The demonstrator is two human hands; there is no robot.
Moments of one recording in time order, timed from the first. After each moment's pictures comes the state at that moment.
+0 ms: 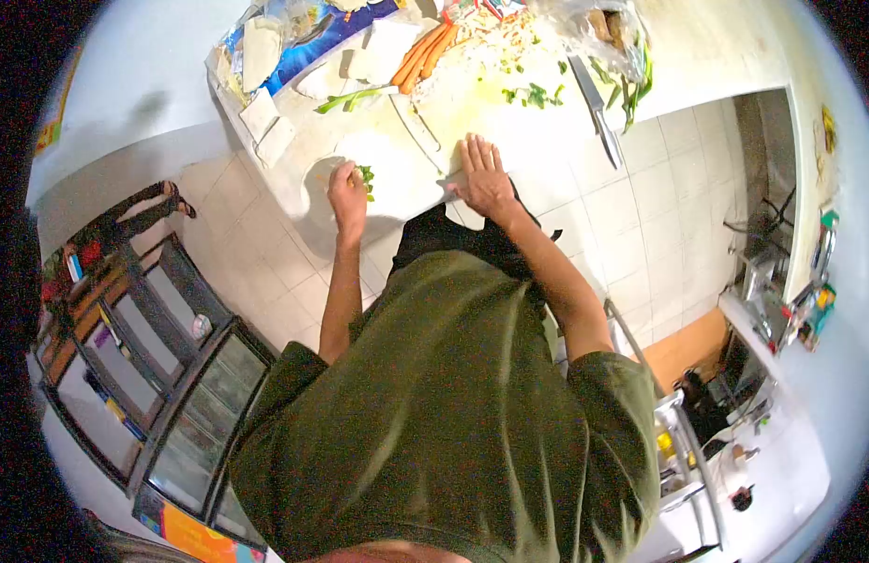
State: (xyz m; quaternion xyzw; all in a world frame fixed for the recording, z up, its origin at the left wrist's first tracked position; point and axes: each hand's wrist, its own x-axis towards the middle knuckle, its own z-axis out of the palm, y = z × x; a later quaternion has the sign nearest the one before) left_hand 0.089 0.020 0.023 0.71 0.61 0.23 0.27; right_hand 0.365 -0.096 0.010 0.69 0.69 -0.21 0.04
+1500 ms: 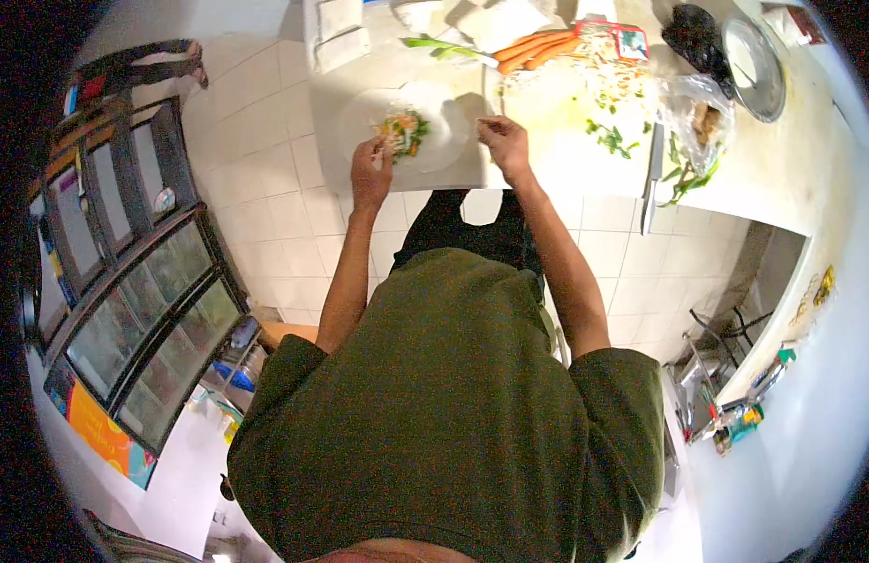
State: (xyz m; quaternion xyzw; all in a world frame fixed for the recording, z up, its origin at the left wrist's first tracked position) left_hand 0.044 -0.040 0.030 0.61 0.71 0.25 0.25; right_hand 0.322 -0.002 -0.006 0.59 0.24 -0.65 -0.41
